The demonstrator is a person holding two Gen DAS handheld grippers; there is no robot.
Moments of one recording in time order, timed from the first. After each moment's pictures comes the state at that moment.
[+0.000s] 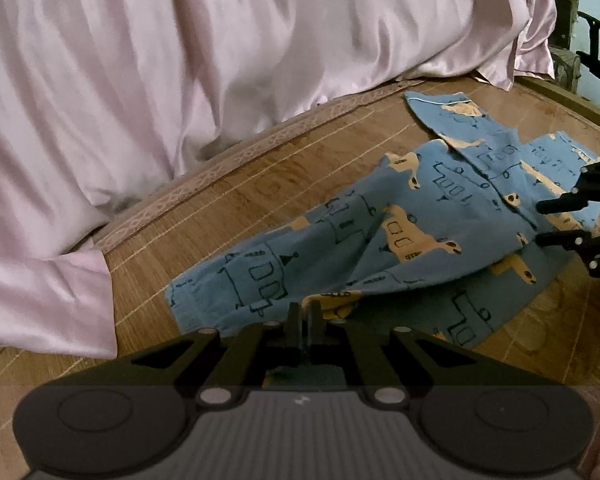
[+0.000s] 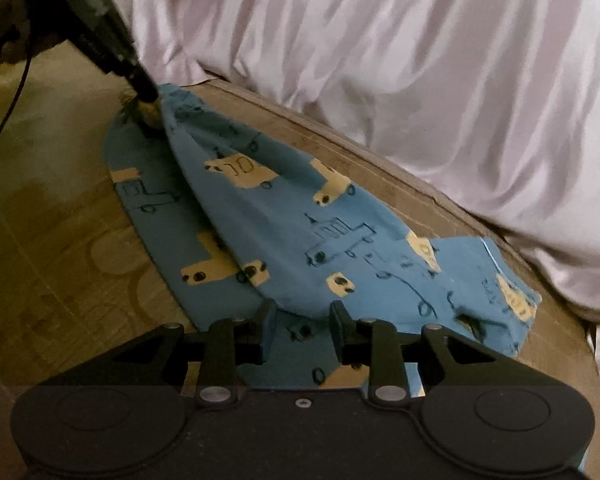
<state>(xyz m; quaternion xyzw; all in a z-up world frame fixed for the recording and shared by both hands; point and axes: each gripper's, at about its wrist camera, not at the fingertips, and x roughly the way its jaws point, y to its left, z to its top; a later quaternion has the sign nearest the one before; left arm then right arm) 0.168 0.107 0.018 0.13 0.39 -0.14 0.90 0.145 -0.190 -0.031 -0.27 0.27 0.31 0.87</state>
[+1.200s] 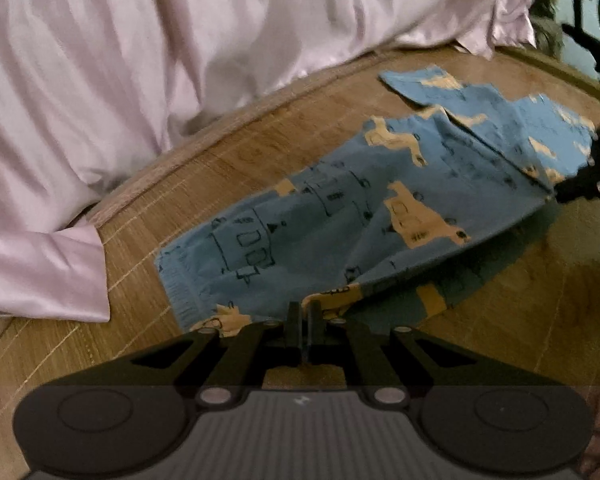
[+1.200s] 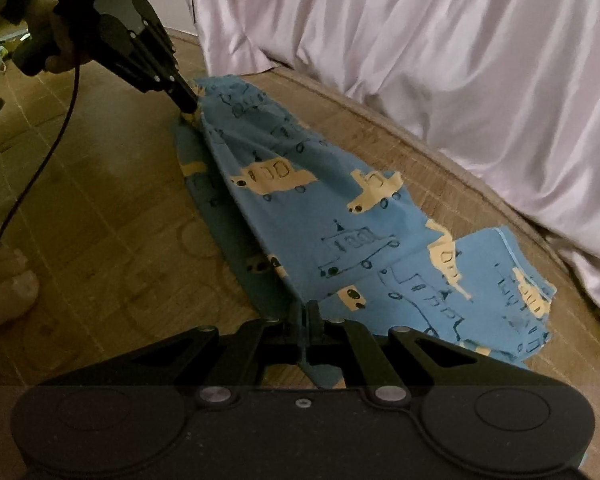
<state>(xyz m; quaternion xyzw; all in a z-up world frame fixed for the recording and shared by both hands) 0.143 0.105 0.004 0.17 0.42 -0.16 0.88 0.120 -0.187 0.003 -0.28 0.33 0.38 0.82</state>
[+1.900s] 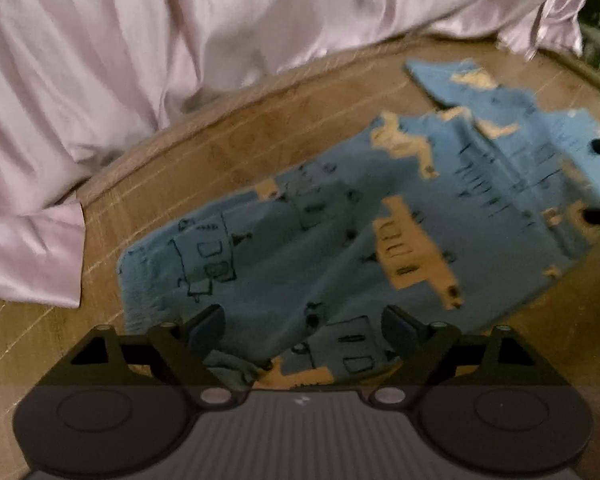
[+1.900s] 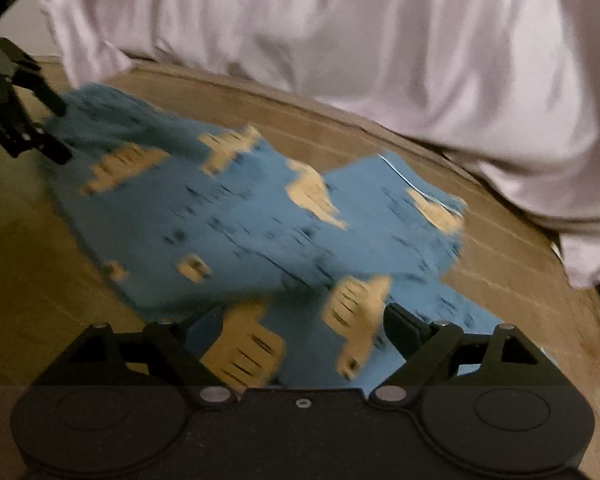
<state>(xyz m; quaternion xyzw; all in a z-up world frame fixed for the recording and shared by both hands) 0.175 0.056 -0.007 0.12 0.46 -0.08 0.87 0.158 -0.238 -0.005 -0.21 0.37 0.22 0.88</state>
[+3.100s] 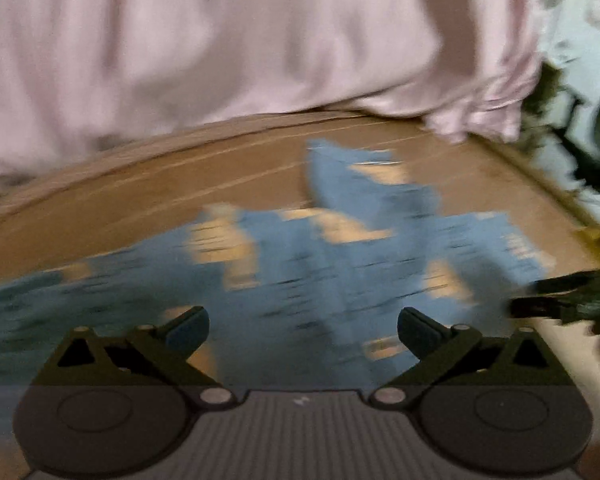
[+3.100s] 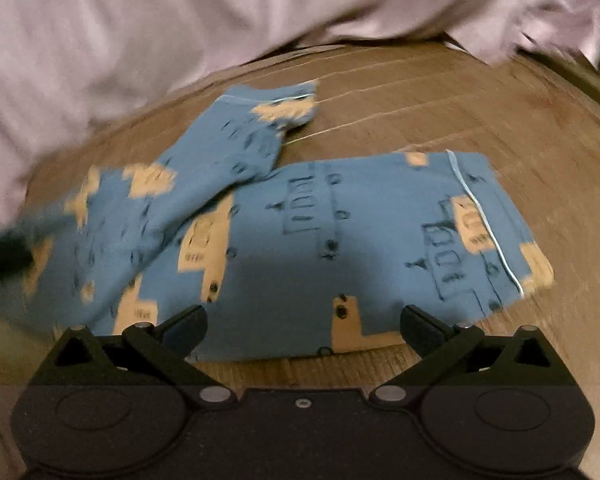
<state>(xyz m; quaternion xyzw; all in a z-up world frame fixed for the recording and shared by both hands) 0.171 0.006 0.010 -0.02 0.39 -0.22 0.89 0.165 -0.370 -0.017 0.10 0.48 0.06 0.87</state>
